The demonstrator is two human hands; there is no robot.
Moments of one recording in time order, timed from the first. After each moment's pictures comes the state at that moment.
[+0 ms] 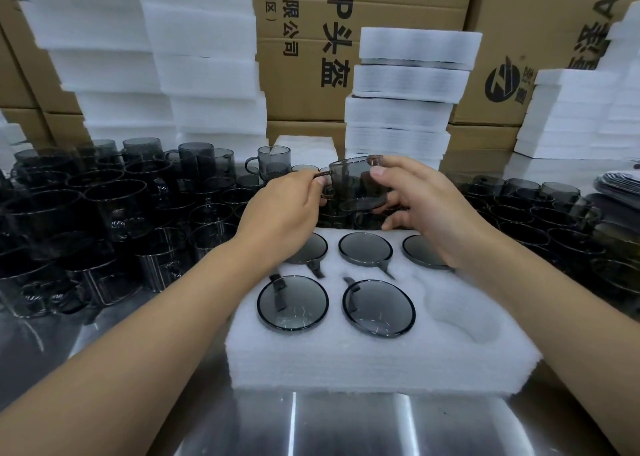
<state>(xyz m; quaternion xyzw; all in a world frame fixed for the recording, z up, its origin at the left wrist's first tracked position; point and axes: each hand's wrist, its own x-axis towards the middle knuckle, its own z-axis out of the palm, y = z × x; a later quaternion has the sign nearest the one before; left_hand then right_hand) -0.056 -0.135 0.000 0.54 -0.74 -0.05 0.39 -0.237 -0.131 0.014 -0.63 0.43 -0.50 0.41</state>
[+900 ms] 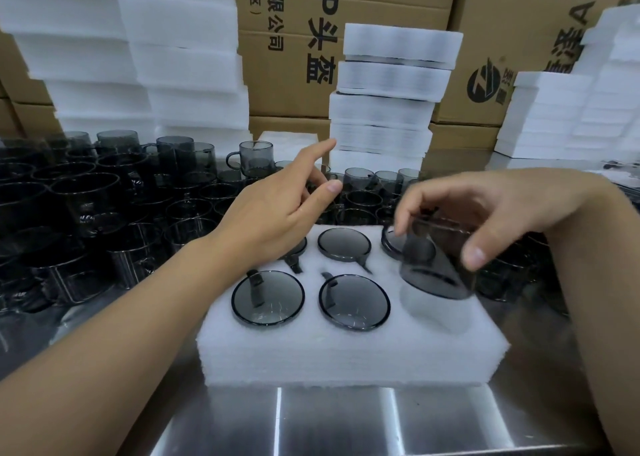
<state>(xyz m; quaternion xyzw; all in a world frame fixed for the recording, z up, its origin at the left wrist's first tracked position) -0.057 -0.130 -0.004 0.42 -0.82 -0.04 0.38 -0.309 -0.101 0.067 -0.86 0.32 -0.04 0.41</state>
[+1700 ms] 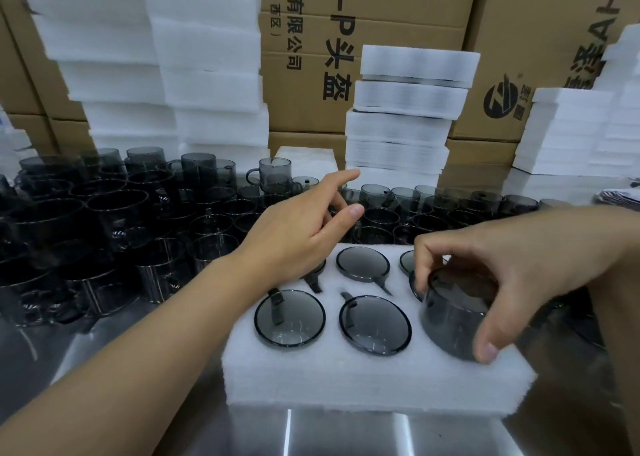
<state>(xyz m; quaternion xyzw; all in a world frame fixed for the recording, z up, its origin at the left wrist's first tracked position) -0.056 -0.132 -0.005 0.42 -0.83 -0.05 0.36 -0.294 -0.083 0.073 -0.85 0.41 0.10 0.32</state>
